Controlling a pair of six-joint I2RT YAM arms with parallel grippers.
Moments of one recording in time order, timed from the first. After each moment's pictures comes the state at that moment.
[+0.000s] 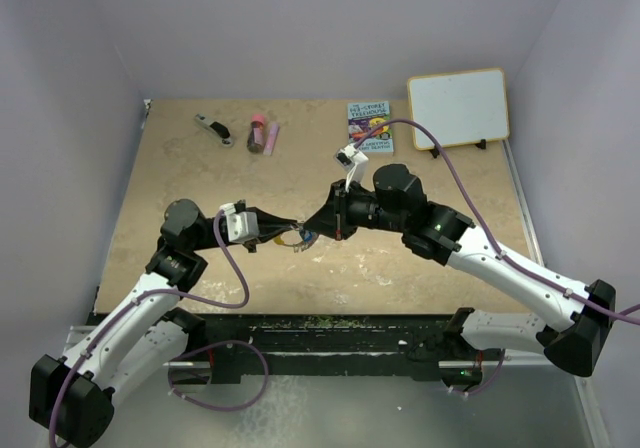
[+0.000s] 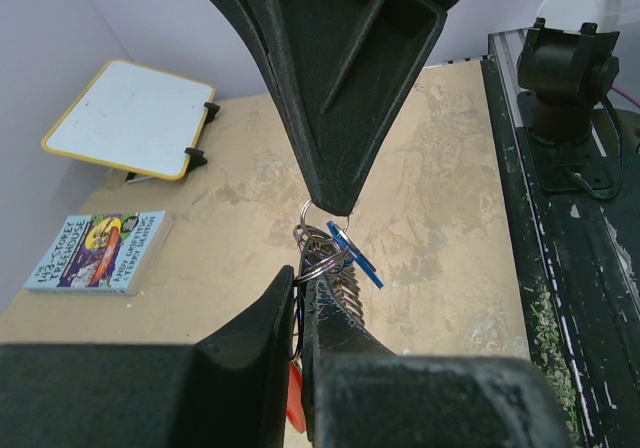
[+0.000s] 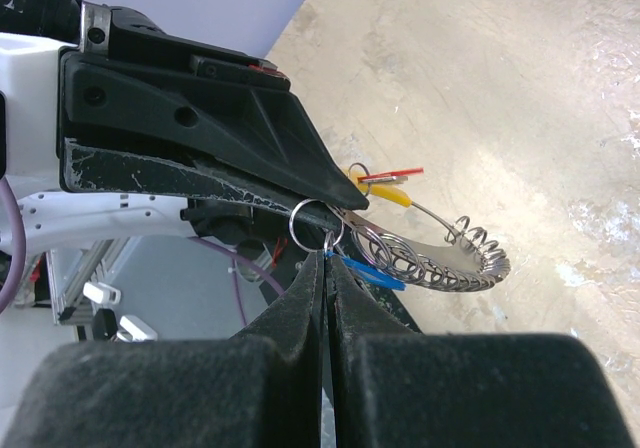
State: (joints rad) left arm -0.43 0.79 0.52 0.37 0.97 0.21; right arm 0.89 1.16 1.08 -0.26 -0.28 0.60
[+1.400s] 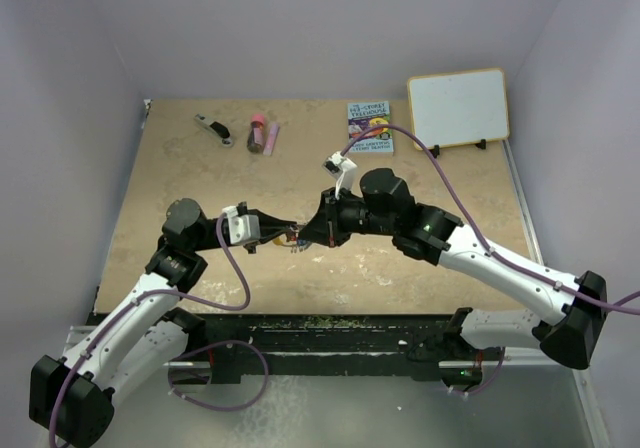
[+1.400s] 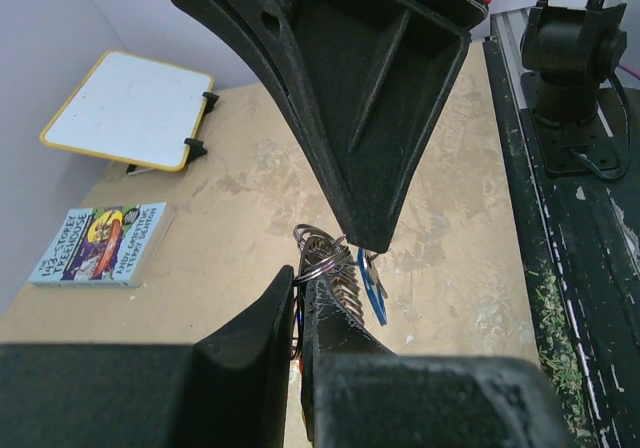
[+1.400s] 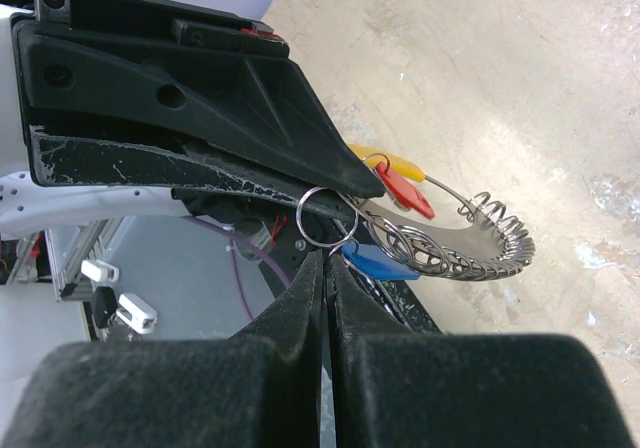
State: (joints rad) left arm -0.43 0.79 0.52 0.33 0.97 0.28; right arm 0.93 1.20 1.08 -0.28 -0.28 0.60
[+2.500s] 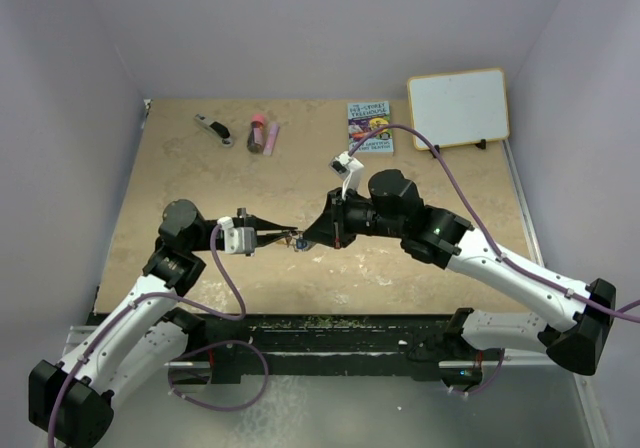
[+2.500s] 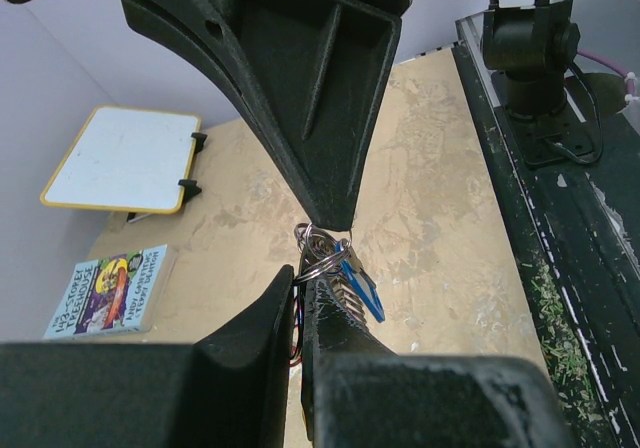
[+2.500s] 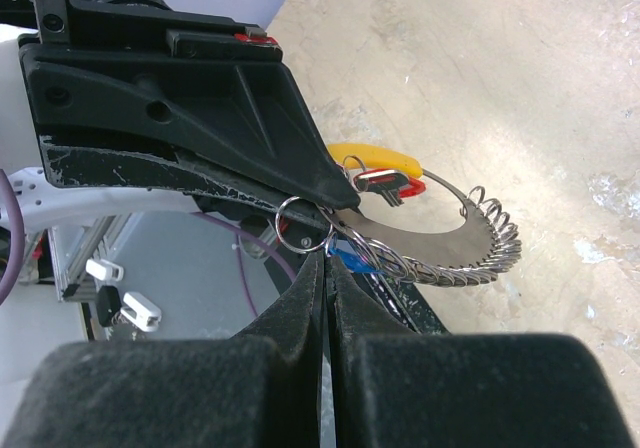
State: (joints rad) left arm -0.43 0.77 0.53 0.32 1.07 0.35; right arm 0.94 1.15 1.08 -0.31 -0.27 0.60
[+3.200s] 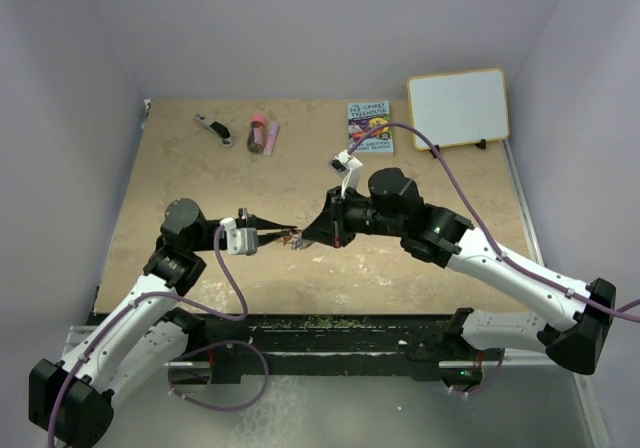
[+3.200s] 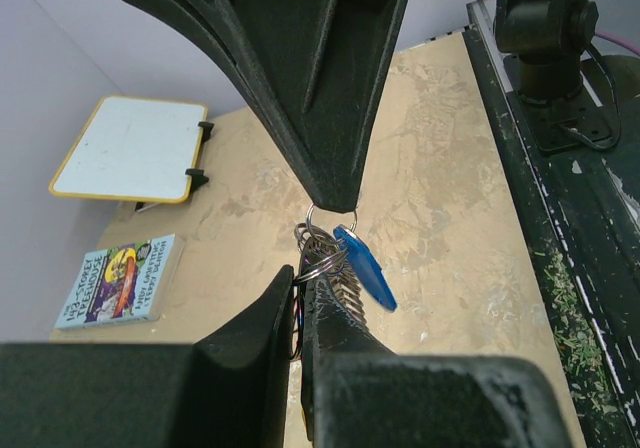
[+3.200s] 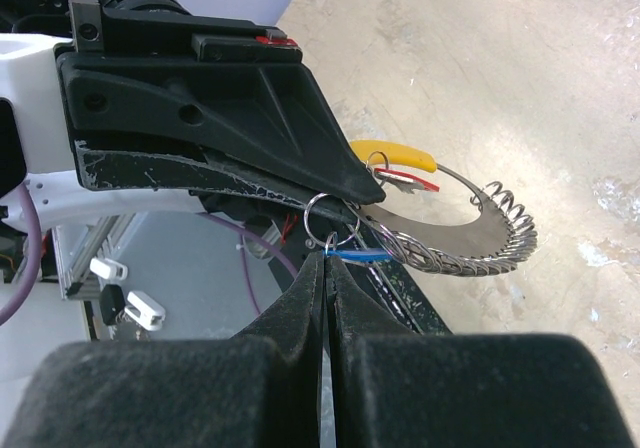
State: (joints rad) left arm -0.43 0.77 0.53 0.29 1.05 0.40; right arm 0.94 1.16 1.10 -0.31 -0.28 0.60
